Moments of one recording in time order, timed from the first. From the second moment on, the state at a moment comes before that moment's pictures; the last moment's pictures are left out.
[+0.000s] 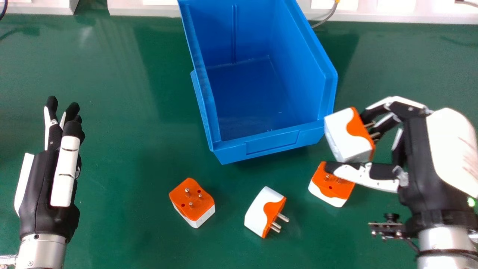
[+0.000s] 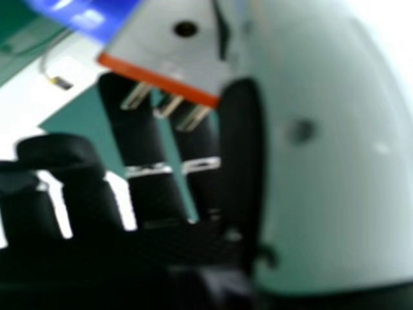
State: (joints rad) left arm 0.15 0.22 0.33 0.23 -0.24 -0.45 -0.28; right arm 0.27 -0.23 0.18 -0.52 -0.74 0.18 -0.21
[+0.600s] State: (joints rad) left arm 0.13 0.21 0.32 0.23 -0.24 -0.45 -0.28; right arm -0.25 -0.14 0.23 -0.14 -0.78 0.18 -0.15
